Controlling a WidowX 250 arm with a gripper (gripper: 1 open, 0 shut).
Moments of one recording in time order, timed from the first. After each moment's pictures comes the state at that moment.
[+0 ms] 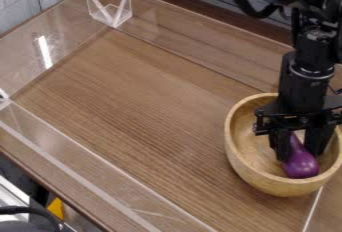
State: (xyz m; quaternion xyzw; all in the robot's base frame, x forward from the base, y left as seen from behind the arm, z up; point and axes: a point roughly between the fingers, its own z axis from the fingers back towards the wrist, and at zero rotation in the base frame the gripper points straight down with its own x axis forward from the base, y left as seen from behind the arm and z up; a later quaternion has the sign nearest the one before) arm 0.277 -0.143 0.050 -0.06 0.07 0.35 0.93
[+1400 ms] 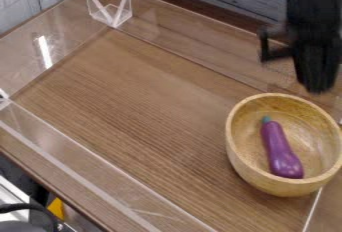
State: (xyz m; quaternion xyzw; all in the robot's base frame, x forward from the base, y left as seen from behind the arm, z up) arm 0.280 -0.116 0.155 -0.14 0.08 0.36 0.92
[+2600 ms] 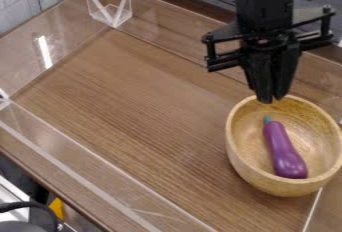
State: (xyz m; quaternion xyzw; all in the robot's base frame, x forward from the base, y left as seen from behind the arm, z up) arm 0.235 -0.102 0.153 -0.11 0.05 0.37 0.92
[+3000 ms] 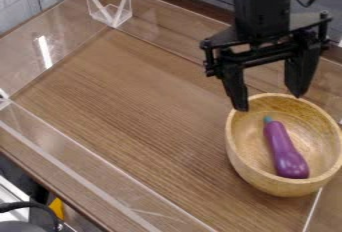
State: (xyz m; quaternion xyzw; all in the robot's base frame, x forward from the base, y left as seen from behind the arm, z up) arm 0.236 -0.102 0.147 -0.11 0.03 0.36 0.93
